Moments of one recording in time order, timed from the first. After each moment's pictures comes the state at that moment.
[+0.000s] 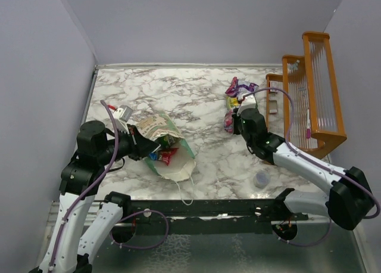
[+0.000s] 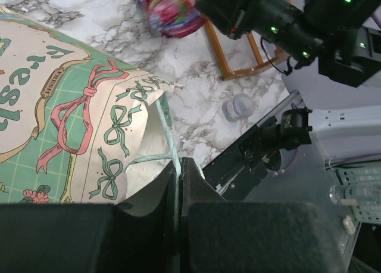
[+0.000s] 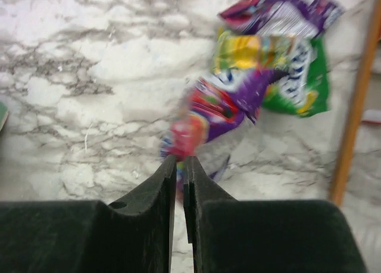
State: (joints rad) left arm -0.24 0.61 0.98 -0.77 0.62 -0.45; right arm 0.68 1.16 0.74 0.05 0.44 0.13
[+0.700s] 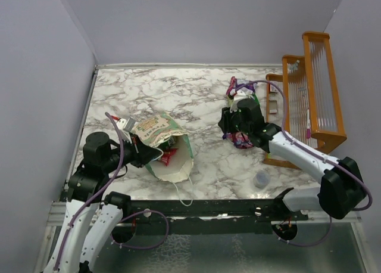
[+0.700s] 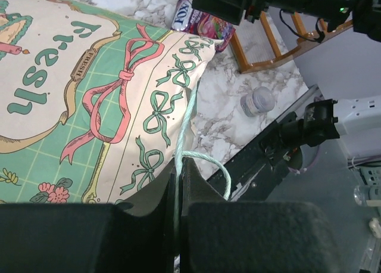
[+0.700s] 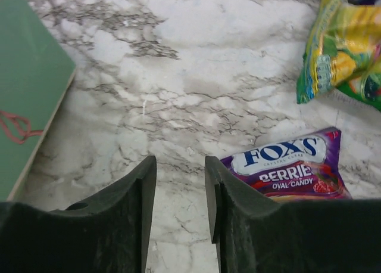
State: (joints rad) left arm -0.25 0.50 0.80 -0.71 0.60 -0.42; right arm 0.59 1.33 0.84 -0.07 0.10 0.24
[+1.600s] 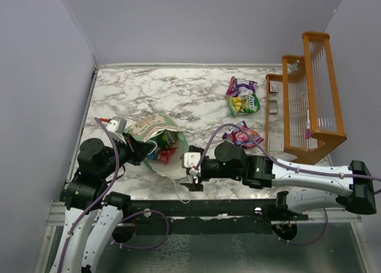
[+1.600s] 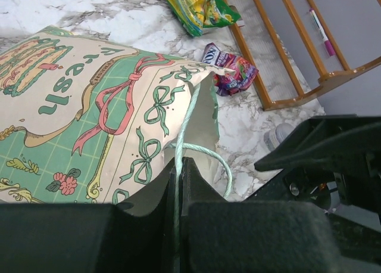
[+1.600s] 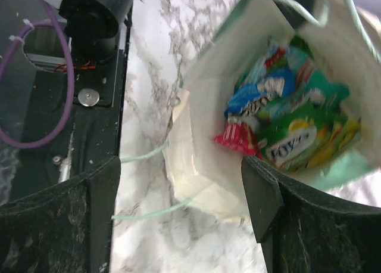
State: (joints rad) left arm -0.24 0.40 0.75 -0.62 0.46 -0.41; right arm 1.27 1.16 0.88 -0.06 -0.15 -0.31
